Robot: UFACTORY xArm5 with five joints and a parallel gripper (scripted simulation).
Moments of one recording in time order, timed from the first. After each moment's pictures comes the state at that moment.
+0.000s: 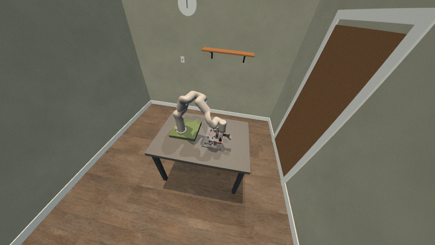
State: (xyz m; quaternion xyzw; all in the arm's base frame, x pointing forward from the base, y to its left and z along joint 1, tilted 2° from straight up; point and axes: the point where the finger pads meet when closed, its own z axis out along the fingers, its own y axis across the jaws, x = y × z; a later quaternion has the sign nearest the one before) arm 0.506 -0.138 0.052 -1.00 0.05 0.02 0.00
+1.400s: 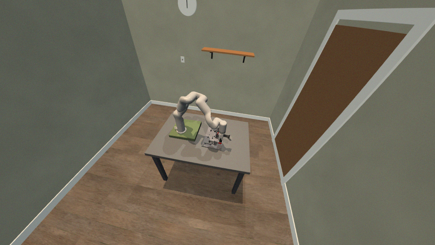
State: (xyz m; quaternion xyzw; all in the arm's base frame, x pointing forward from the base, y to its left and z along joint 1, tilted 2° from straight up) arm 0.510 -0.138 0.041 -1.00 0.05 0.02 0.00
